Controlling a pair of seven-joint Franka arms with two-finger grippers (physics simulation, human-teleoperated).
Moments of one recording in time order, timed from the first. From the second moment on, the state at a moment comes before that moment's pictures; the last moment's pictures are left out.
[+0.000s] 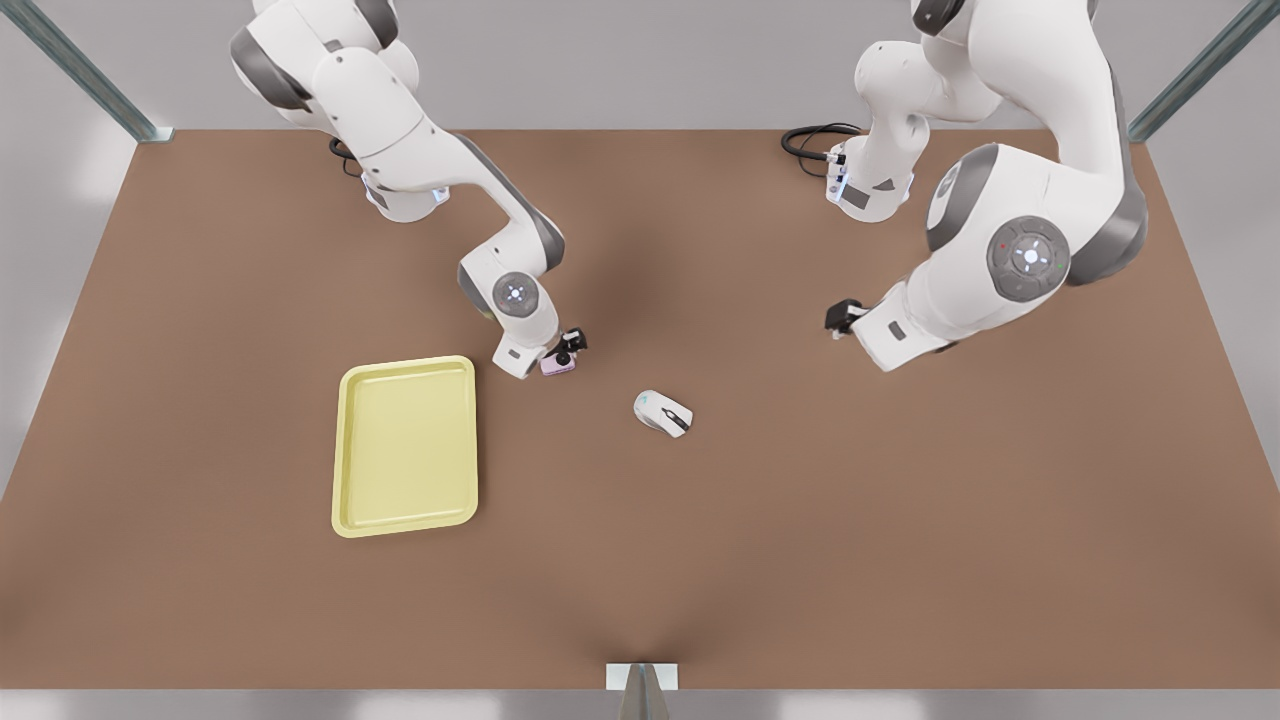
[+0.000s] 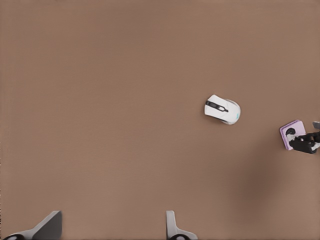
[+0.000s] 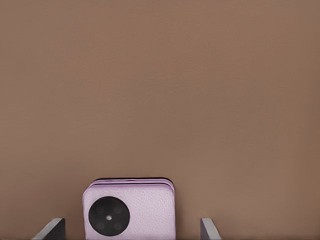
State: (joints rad) left arm -0.30 0.28 -0.02 -1.29 -0.11 1.39 -0.13; right arm 0.40 0.45 0.28 -2.17 -0.06 2.53 0.47
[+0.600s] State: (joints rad) left arm -0.27 0.22 0.12 -1.24 -0.08 1.36 -0.09; right arm 0.41 0.49 0.29 -2.15 -0.19 2.54 0.45
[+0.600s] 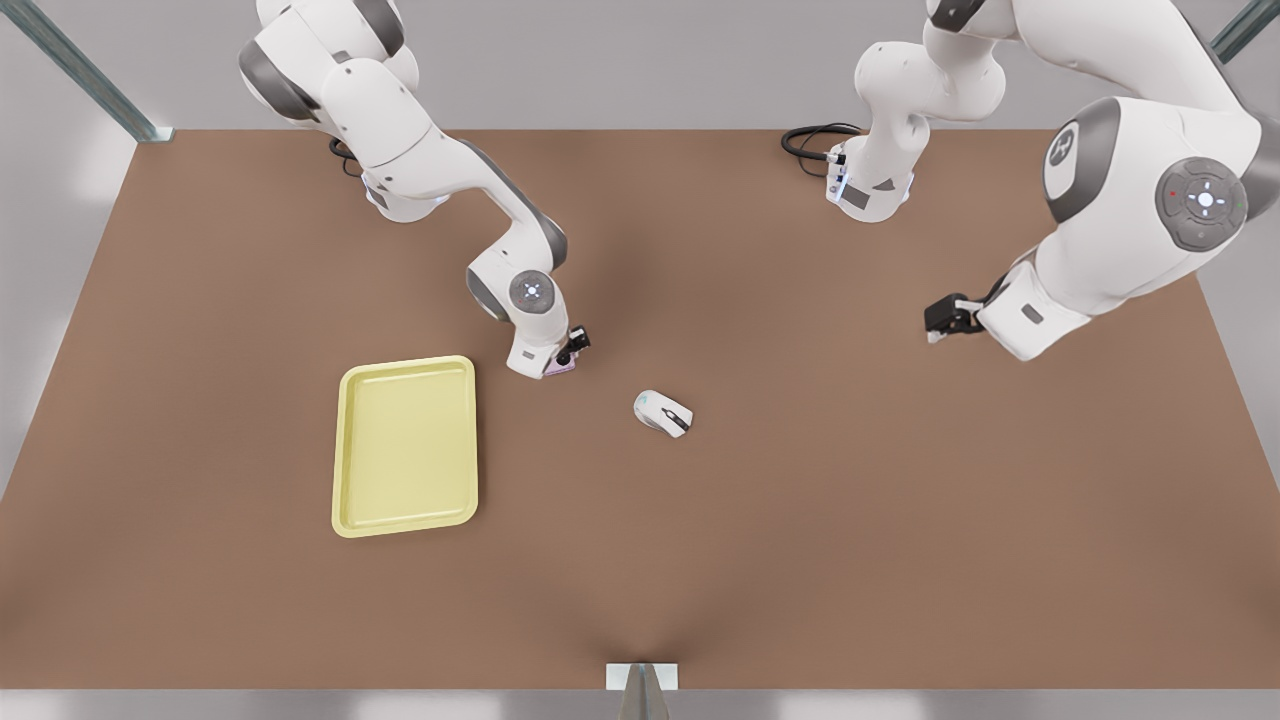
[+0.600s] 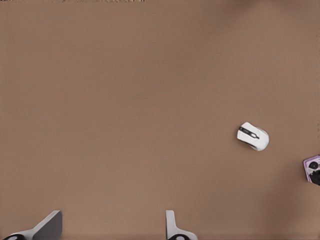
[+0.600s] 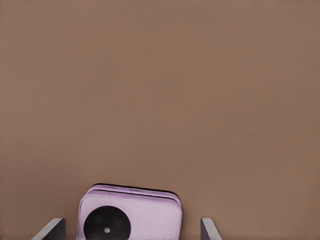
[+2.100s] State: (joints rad) left arm -0.27 0.22 0.12 -1.24 -0.08 1.33 -0.06; right arm -0.17 0.49 0.29 -2.10 -0.18 2.46 0.23
